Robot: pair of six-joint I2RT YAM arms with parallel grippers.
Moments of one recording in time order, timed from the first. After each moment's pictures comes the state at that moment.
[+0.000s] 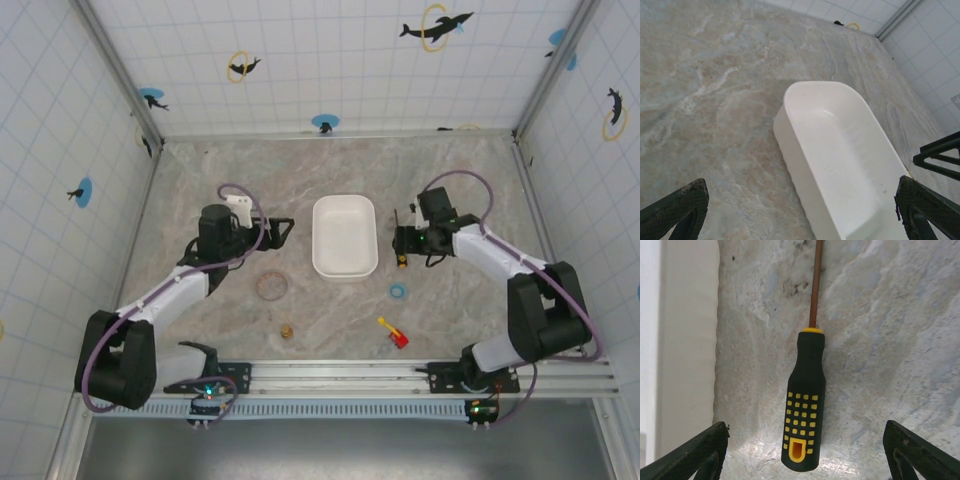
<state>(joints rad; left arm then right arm) -0.30 1.22 0.55 0.19 0.46 -0.38 0.37 1.50 0.87 -0.50 -0.10 0.30</state>
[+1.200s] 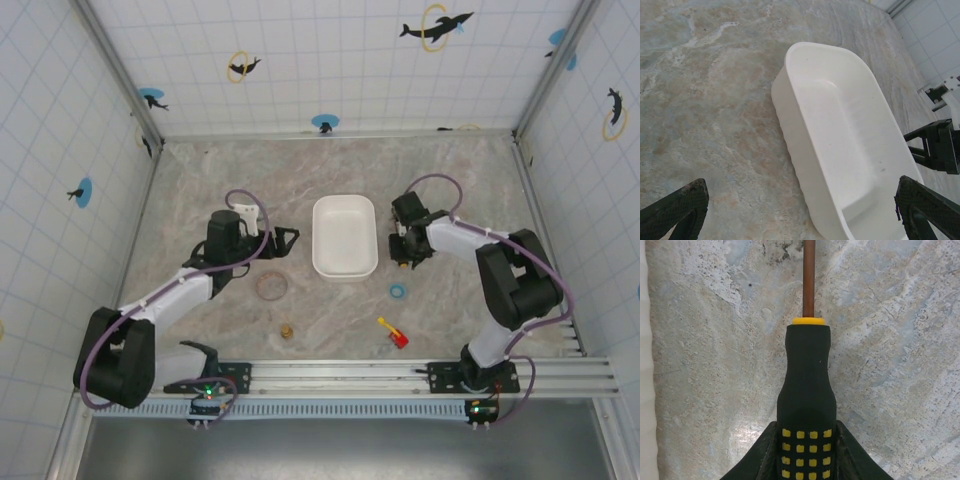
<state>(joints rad) -0.35 1.22 0.54 0.12 0.43 -0.42 0.45 1.69 0.95 -0.52 0.02 0.32</state>
